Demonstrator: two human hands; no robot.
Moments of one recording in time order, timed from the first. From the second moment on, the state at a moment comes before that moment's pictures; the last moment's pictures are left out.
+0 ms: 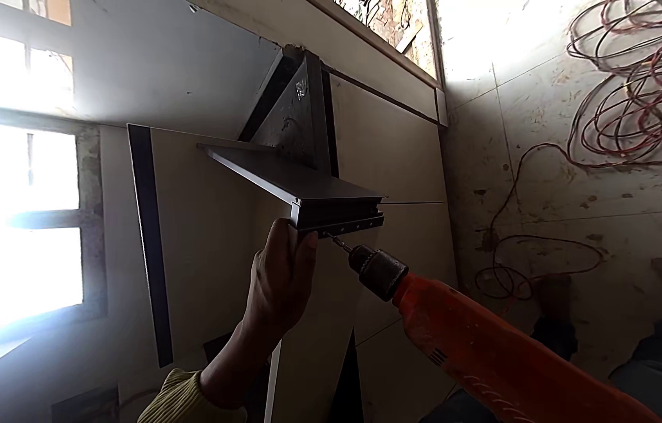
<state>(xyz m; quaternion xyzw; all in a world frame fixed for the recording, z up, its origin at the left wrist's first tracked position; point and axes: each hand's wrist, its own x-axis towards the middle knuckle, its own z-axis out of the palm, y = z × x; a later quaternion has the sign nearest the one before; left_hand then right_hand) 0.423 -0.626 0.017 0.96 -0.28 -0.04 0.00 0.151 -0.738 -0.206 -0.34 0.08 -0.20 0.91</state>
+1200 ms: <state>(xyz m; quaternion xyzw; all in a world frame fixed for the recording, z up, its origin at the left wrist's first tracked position) 0.419 -0.627 0.013 0.96 -0.26 0.01 -0.02 0.150 -0.733 -0.210 -0.37 0.06 -0.21 0.90</state>
